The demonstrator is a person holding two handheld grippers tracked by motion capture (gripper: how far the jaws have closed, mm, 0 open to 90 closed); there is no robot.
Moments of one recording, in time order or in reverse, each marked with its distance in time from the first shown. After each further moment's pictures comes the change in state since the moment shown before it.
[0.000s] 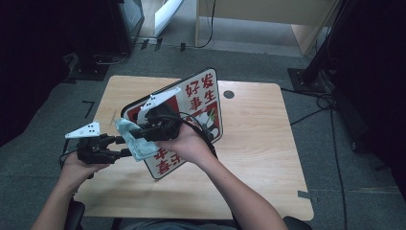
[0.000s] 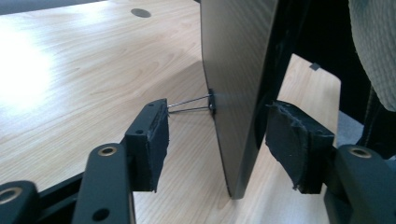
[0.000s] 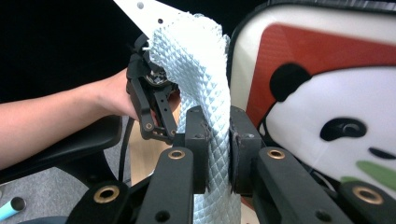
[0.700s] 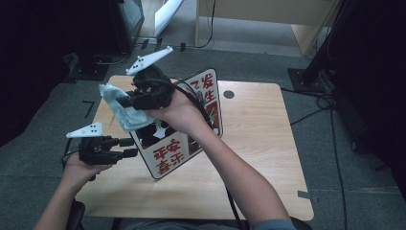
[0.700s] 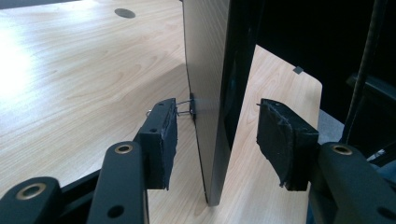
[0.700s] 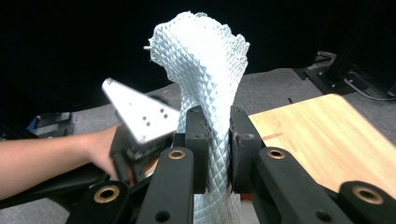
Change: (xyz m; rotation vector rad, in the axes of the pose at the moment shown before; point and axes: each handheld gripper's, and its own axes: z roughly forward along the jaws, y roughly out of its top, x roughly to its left) left arm -0.013 0.008 0.004 0.008 -0.038 -0.015; right arm -0.002 0.082 -0.028 -0.043 -0.048 -0.097
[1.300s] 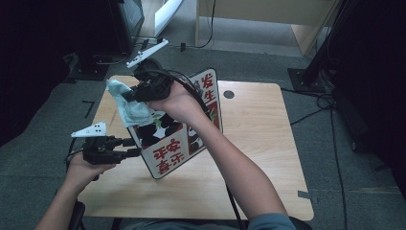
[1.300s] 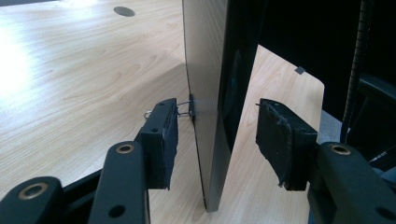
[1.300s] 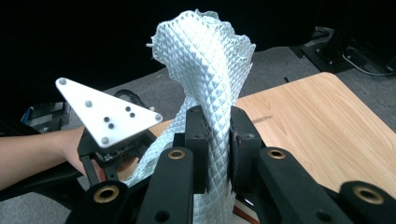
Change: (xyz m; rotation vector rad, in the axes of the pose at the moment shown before) left arm -0.002 0.002 0.008 0.009 0.004 0.000; right arm -0.030 0.000 0.015 0.080 -0.016 0.037
